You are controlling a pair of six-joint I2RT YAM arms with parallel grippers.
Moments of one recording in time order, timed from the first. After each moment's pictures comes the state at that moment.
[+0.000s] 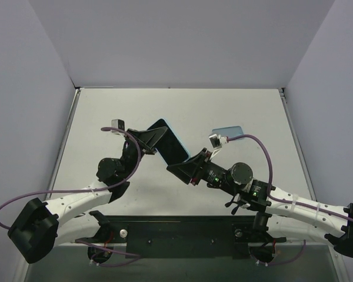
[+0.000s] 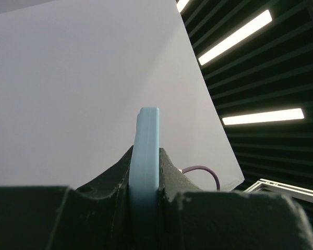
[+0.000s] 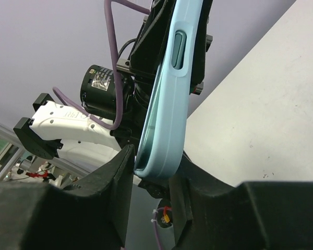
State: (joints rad) left arm -0.75 1.09 0.47 1.20 -0.02 -1.54; right arm 1.13 0.88 0.62 0.41 0.06 0.79
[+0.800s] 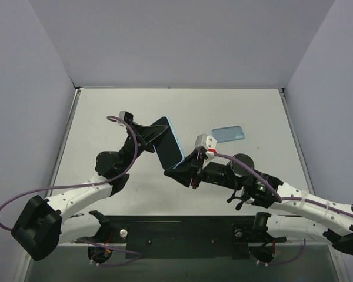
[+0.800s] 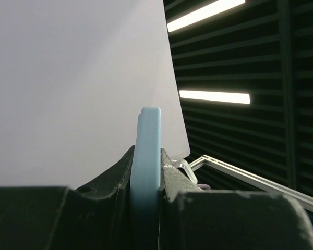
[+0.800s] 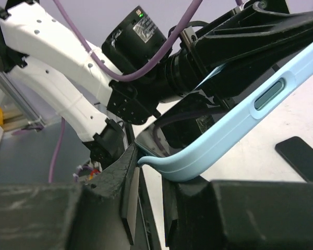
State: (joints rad) left arm -0.67 1.13 0.54 1.23 0.20 -1.84; right arm 1.15 0.93 0.84 0.16 -0.13 0.21
